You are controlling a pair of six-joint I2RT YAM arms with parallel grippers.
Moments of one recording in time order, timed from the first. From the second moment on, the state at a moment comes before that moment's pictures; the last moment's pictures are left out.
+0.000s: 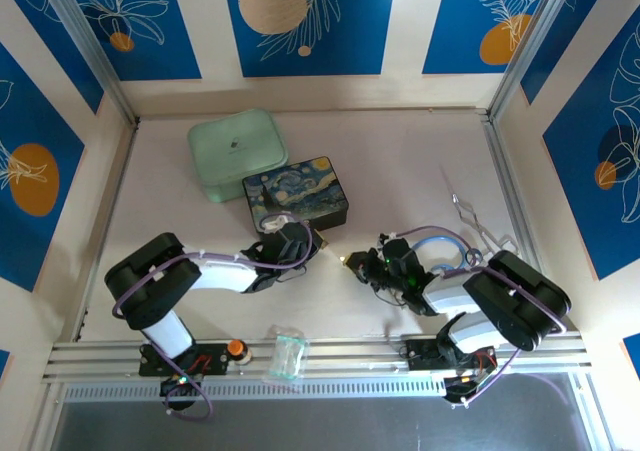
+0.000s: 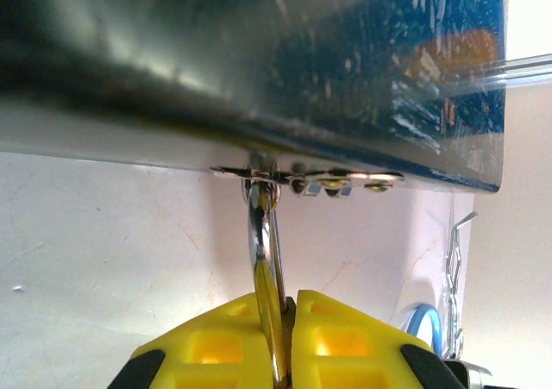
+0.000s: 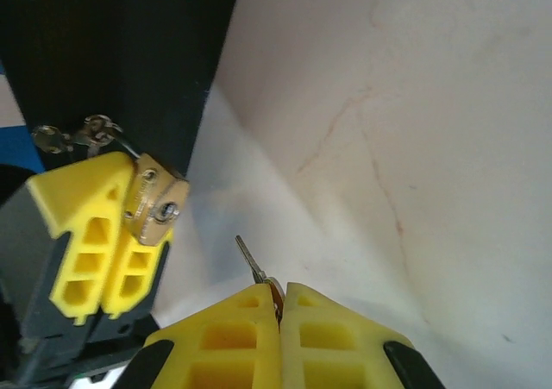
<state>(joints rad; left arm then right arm) -0.91 1.65 0.62 0.43 -0.22 -1.42 0.67 1.41 0.16 0.72 -0.25 1.37</state>
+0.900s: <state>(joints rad) -0.91 1.64 0.61 0.47 -0.23 -1.44 0.60 1.66 0.21 1.04 -0.44 1.50</state>
